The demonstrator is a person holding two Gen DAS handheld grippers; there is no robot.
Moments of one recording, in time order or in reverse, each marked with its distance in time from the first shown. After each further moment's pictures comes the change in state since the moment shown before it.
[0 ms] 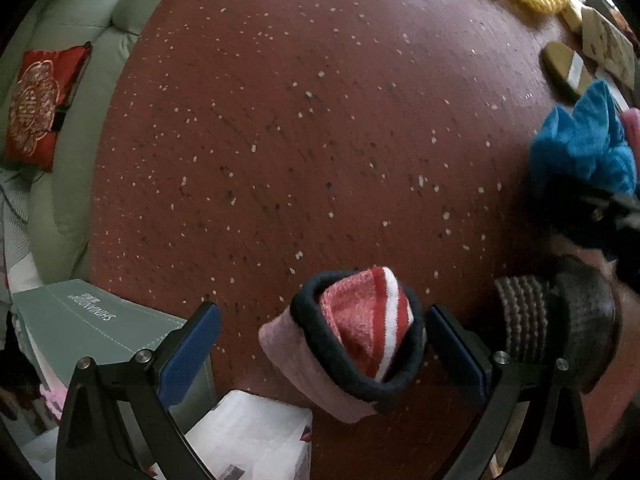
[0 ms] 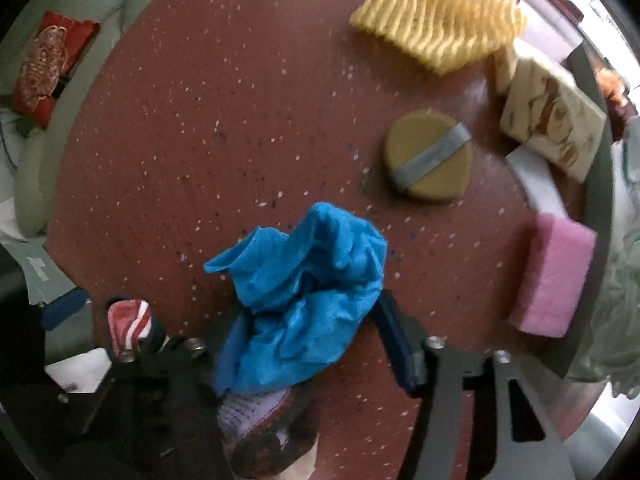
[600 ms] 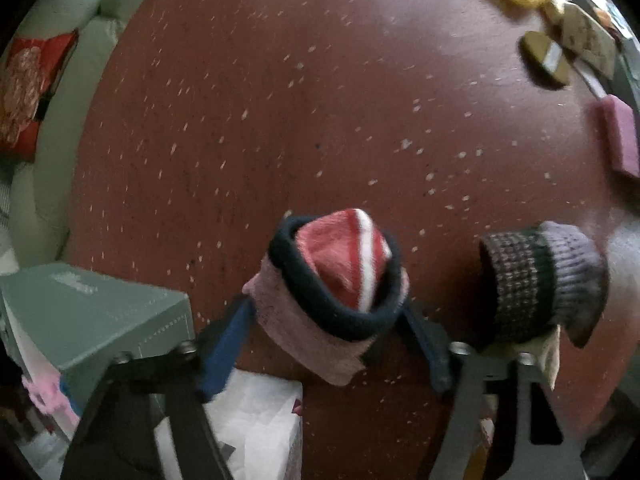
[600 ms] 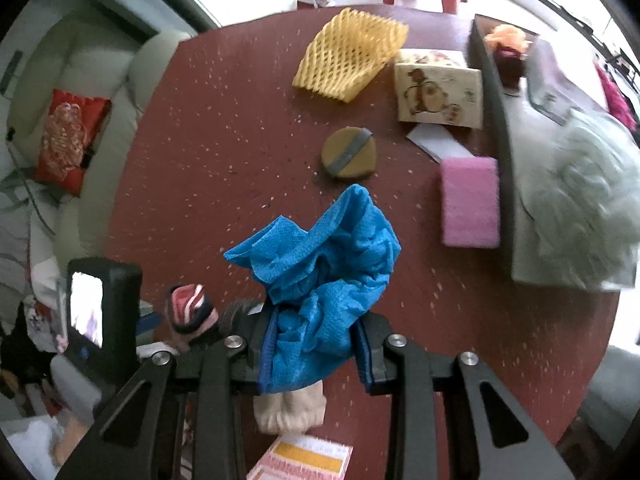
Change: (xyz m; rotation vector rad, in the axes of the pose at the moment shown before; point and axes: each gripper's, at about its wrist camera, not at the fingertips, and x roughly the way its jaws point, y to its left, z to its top) left arm 0.003 0.006 -0.028 0.002 0.023 -0.090; right arm -0.099 -0.067 -0.065 0.207 -0.150 0.152
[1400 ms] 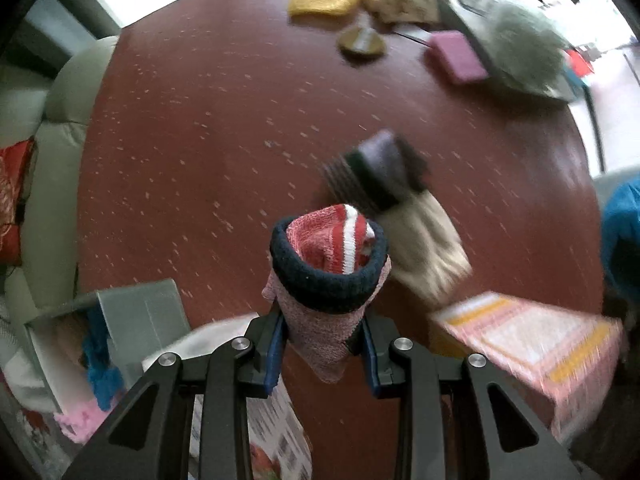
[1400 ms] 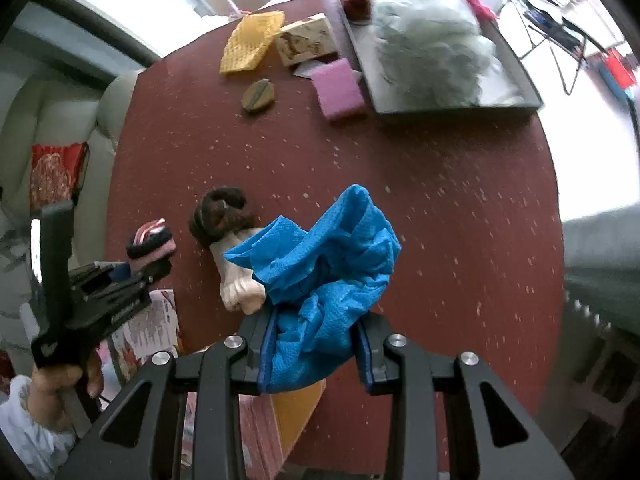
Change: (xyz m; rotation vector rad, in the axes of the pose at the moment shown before) left arm -0.079 -0.042 -0.082 0.353 -0.164 -0.092; right arm -0.060 -0.049 -0.136 0.258 -0.043 -0.040
